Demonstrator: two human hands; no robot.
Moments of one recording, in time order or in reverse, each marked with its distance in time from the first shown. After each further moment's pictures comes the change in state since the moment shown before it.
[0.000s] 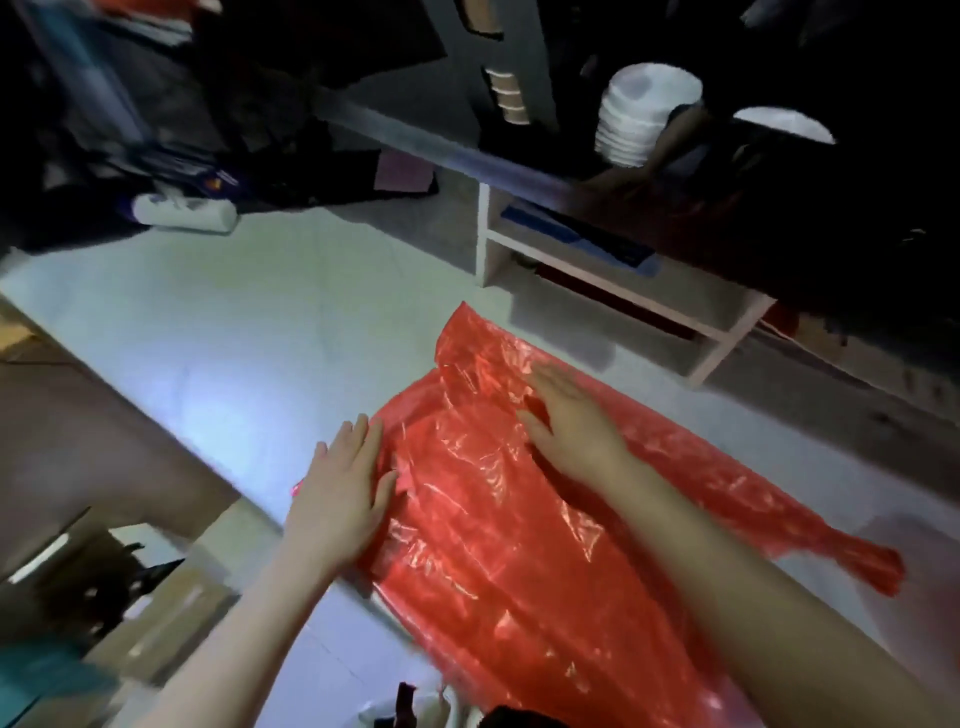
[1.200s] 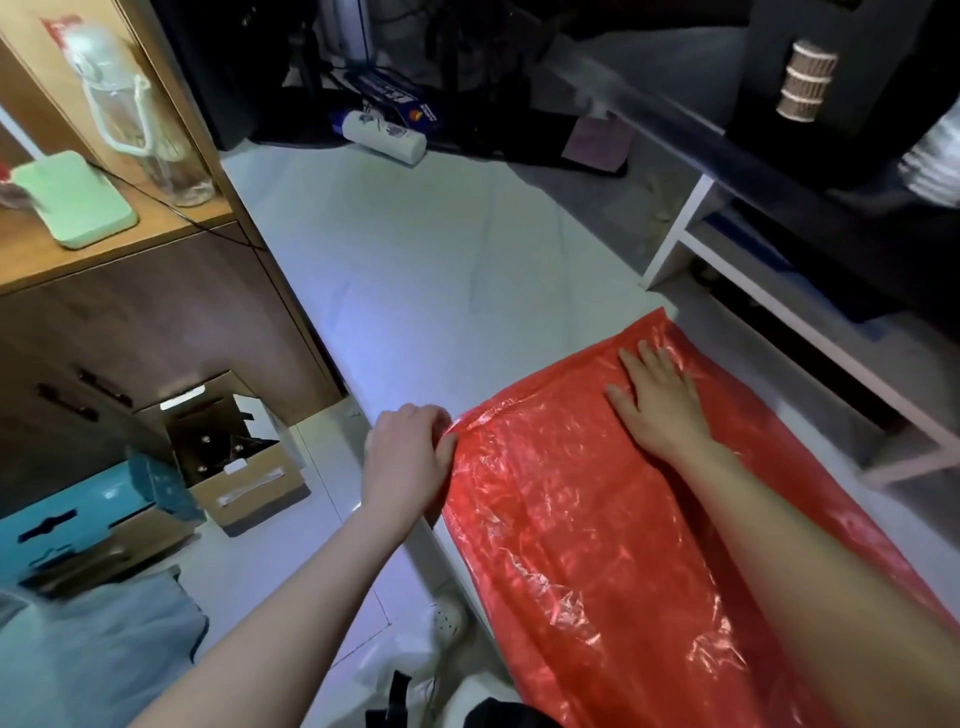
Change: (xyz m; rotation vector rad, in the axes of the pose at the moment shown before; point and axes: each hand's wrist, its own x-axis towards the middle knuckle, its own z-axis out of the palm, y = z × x) left_hand -0.015 -0.026 0.013 -0.187 0.254 -0.468; right_hand 0.095 0.020 0.053 -0.313 -0.148 -0.065
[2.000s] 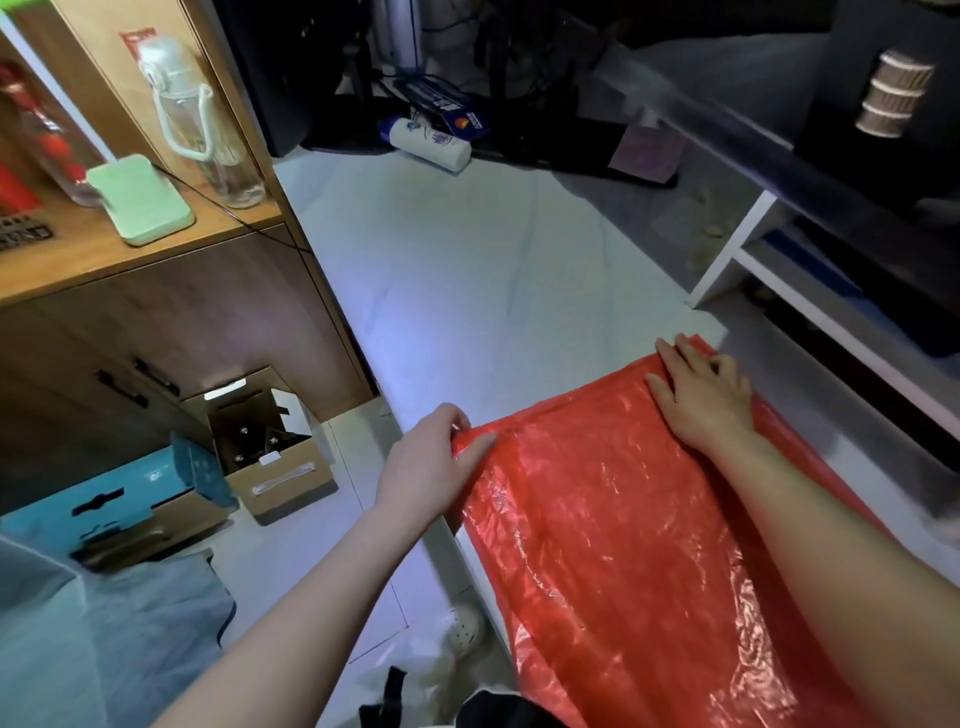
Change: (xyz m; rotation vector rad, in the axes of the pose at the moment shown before) left_hand 0.004 -0.004 -0.015 -0.187 -0.111 -0.146; right_hand 0.041 0.000 -0.010 -0.102 -0.021 0.066
